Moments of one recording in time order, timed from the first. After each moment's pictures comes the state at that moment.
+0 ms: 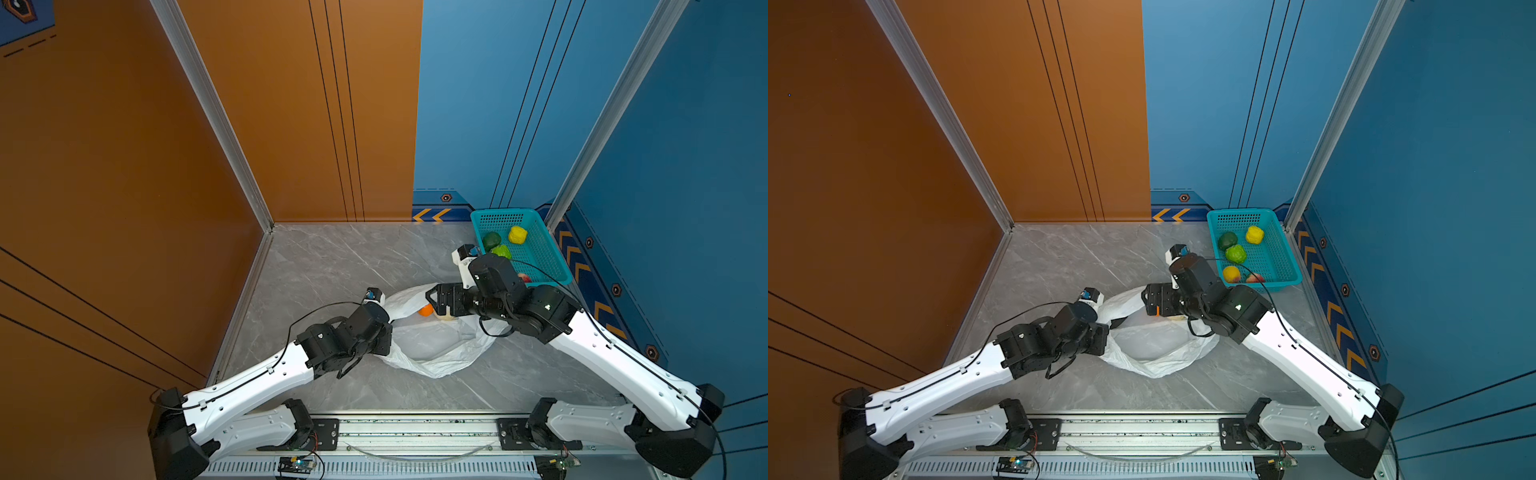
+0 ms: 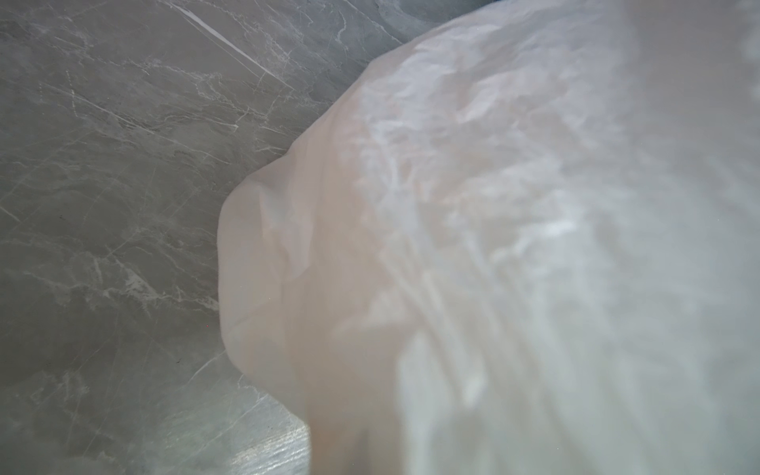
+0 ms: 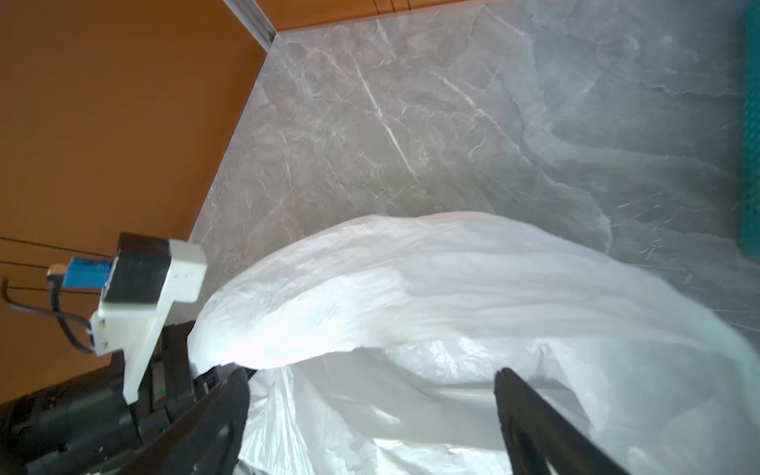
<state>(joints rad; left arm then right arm) -0.93 1.05 0.87 -0.66 -0.20 -0.68 0.87 1.20 1.30 -0.82 0.07 0.63</state>
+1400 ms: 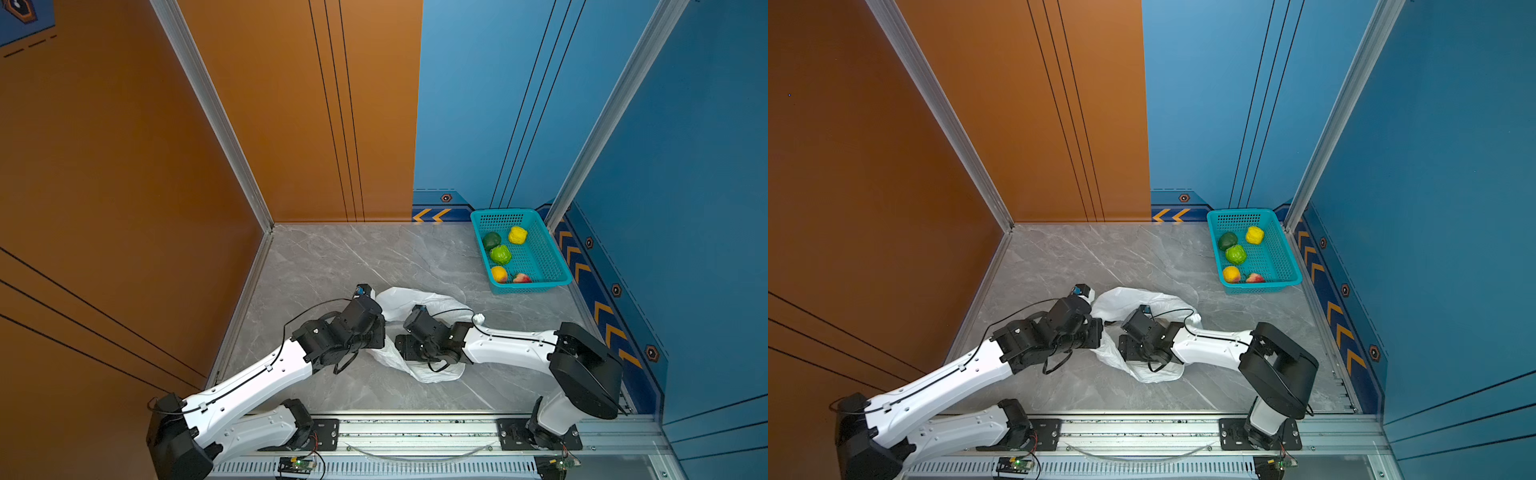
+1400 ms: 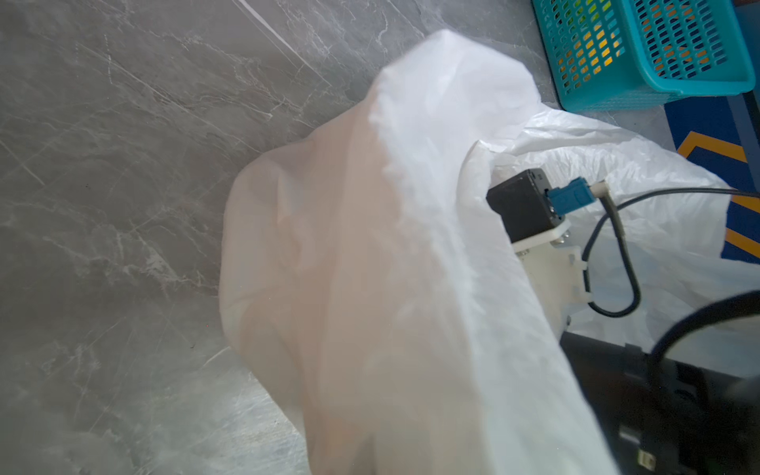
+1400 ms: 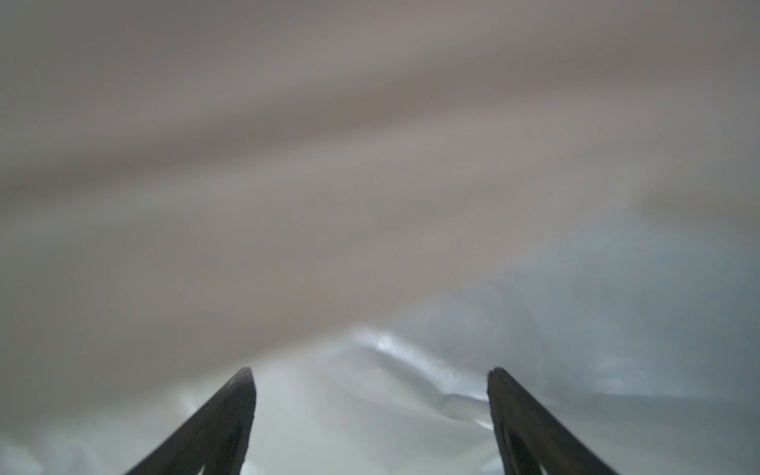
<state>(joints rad) -0.83 1.06 0.87 -0.68 -0.16 -0.73 1.02 1.62 0.92 -0.32 -0.02 0.93</state>
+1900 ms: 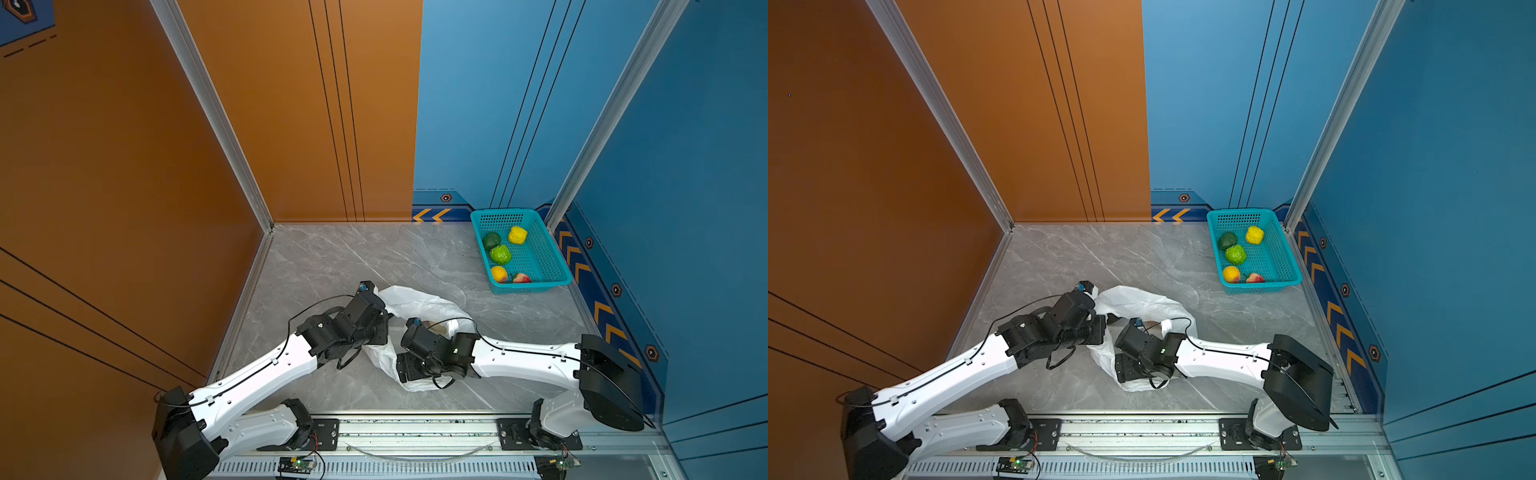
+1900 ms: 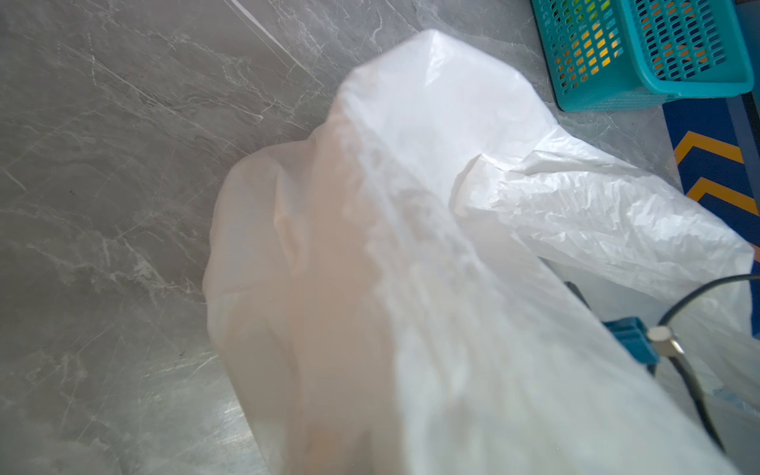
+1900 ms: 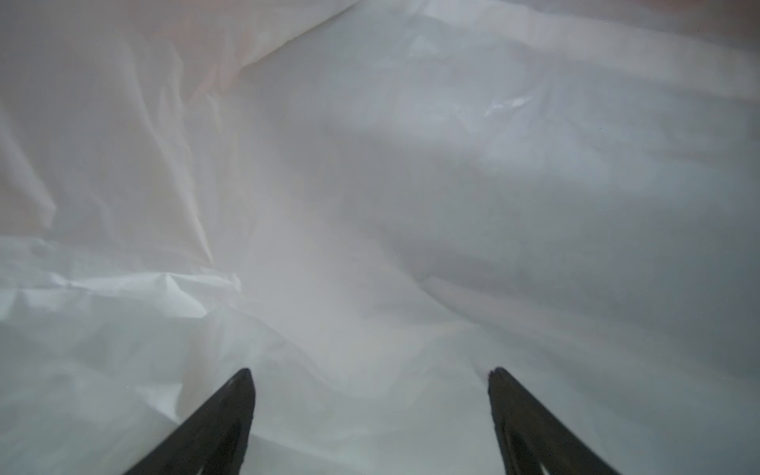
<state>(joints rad) -0.82 1.10 0.91 -0.68 -0.14 -0.73 1.15 1.53 0.93 -0.46 -0.01 0.88</state>
